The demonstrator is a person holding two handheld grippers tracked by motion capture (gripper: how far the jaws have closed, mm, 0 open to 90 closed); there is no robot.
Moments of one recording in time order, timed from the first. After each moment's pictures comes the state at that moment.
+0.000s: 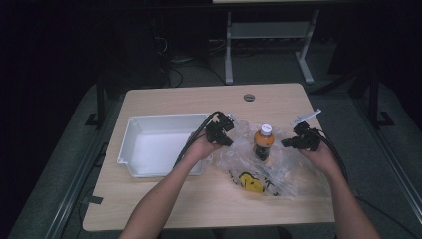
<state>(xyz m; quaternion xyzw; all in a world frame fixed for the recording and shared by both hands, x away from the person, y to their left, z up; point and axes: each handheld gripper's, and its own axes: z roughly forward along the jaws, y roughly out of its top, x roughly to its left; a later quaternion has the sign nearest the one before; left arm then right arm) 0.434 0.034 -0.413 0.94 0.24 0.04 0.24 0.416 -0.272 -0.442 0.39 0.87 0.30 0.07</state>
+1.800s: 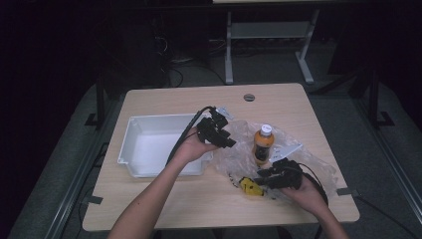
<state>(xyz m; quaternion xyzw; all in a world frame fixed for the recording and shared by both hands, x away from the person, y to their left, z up) 0.399 0.056 -0.359 0.92 0.22 0.04 0.32 0.307 -0.190 -0.442 0.28 0.88 0.37 0.00</state>
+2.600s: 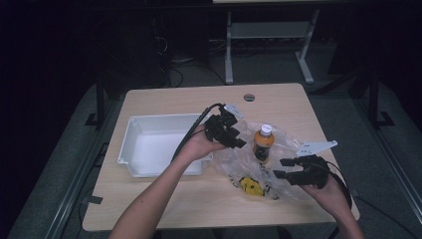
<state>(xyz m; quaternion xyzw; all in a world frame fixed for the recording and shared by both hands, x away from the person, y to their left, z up) 0.392 0.034 -0.338 0.92 0.18 0.02 0.34 0.292 -0.244 -0.407 0.33 0.85 0.41 0.08</state>
